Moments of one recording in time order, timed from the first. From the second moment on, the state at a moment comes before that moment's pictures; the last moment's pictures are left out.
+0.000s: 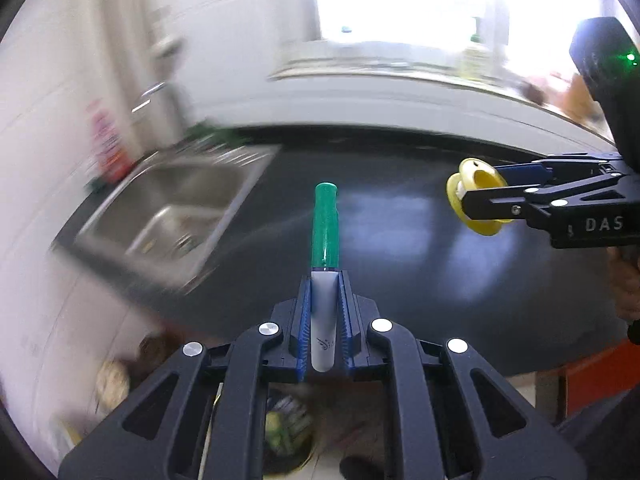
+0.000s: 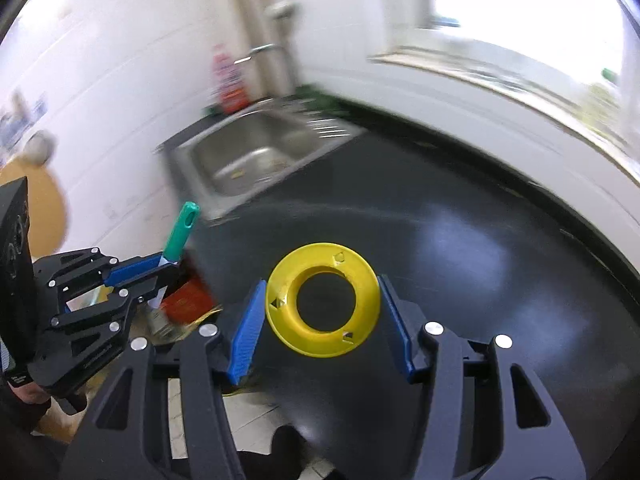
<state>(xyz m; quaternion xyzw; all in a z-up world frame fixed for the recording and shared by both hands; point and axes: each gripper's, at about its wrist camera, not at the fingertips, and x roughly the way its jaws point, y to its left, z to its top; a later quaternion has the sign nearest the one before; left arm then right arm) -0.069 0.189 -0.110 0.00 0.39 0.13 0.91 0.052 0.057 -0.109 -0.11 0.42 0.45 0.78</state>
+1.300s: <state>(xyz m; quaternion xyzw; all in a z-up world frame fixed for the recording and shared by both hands) -0.215 0.326 -0.263 -0.18 0.48 0.24 0.82 -0.089 0.262 -0.243 -0.26 0.51 0.54 0.62</state>
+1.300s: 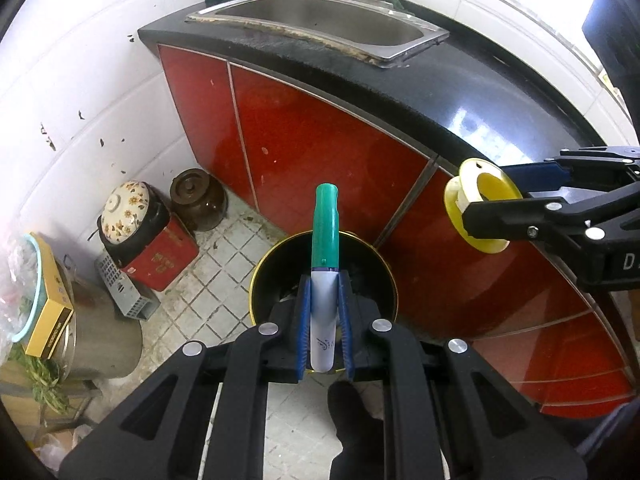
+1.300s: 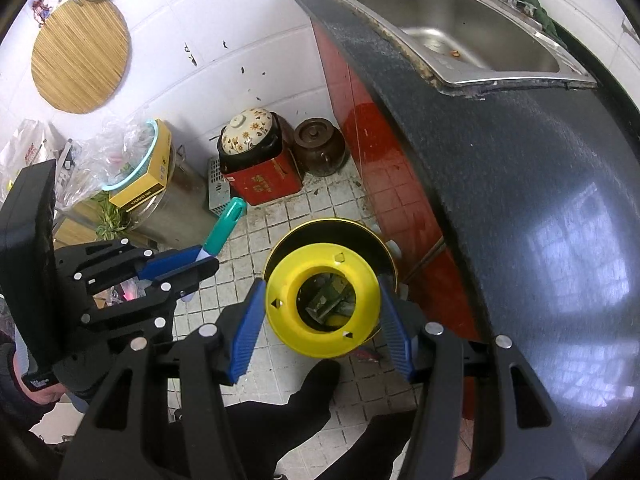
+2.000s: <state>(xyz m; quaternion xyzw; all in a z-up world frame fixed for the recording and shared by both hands) -0.192 0.313 -0.220 -0.15 0.47 0.27 0.82 -0.033 0.180 -0.176 -0.19 0.50 0.49 0.69</state>
